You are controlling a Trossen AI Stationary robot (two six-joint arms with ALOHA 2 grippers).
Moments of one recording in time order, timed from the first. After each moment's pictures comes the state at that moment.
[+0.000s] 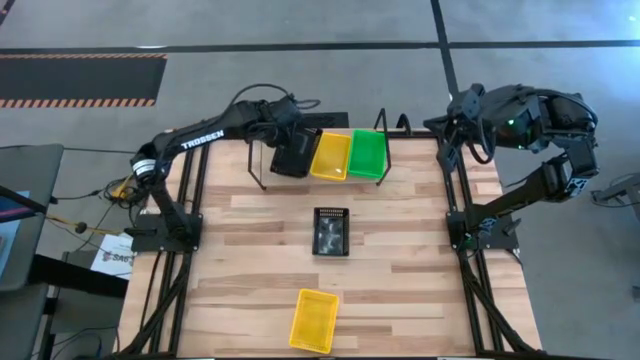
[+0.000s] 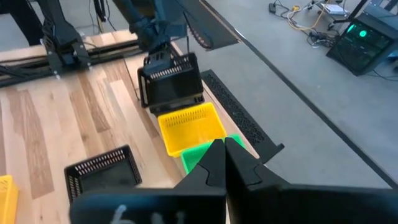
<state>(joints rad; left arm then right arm) 0.50 1.72 1.65 -1.07 -0.27 -0.63 -0.05 1.30 2.17 -1.48 0.47 0.19</state>
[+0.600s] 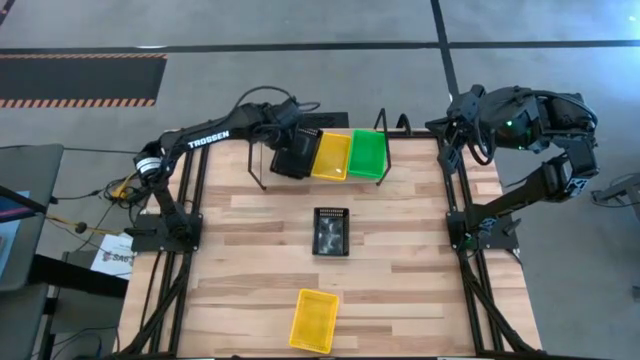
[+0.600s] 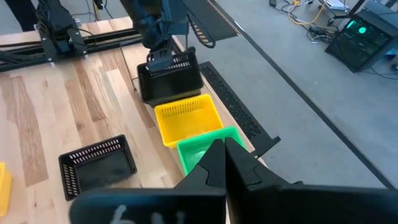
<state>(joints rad) 0.53 1.76 1.59 -1.01 -0.24 -0.68 -0.05 1.30 2.17 -1.52 0.47 0.17</state>
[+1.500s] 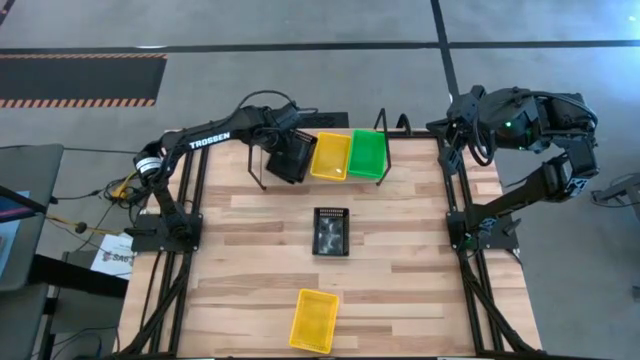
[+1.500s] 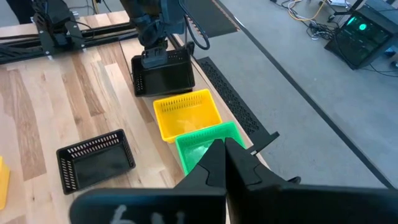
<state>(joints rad) 0.53 1.75 1.55 -1.05 -0.25 -0.65 -0.05 1.30 2.17 -1.54 0.47 0.18</state>
